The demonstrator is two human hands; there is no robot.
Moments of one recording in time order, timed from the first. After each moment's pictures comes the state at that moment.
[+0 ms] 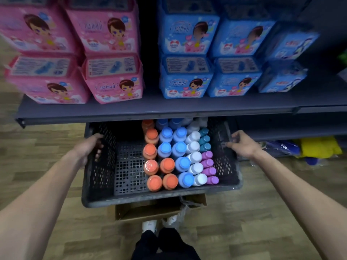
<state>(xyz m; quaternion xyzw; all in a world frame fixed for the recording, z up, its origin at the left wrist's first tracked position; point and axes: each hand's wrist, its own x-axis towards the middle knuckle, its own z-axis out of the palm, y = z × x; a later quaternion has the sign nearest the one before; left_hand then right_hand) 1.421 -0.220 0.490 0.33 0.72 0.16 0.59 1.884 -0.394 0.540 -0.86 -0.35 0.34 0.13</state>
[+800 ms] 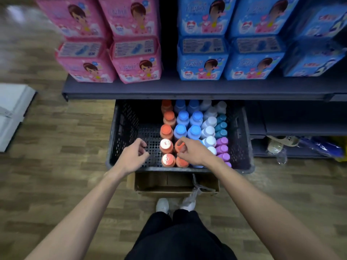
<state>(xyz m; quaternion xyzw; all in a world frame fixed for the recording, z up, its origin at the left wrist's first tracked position) 1.470 -0.377 0.532 0.69 0.62 0.04 0.38 1.712 -0.404 0.517 -0.65 -0.62 0.43 0.06</state>
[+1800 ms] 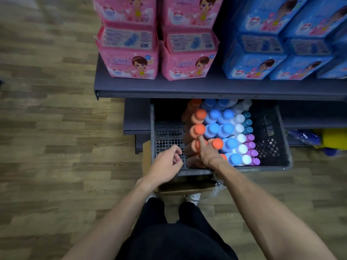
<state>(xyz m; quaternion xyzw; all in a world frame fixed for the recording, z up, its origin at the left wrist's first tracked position) 1.392 -0.352 0.505 0.72 0.45 0.08 0.52 1.590 -0.369 0.465 -0.78 -0.52 0.33 -0.11</state>
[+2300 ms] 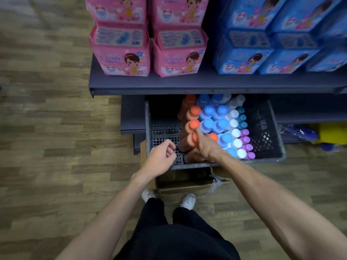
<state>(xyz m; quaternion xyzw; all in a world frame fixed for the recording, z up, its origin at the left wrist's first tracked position) 1.390 -0.355 0.506 0.71 0.48 0.09 0.51 1.601 -0.369 0.488 -0.76 -0.55 0.34 -0.06</state>
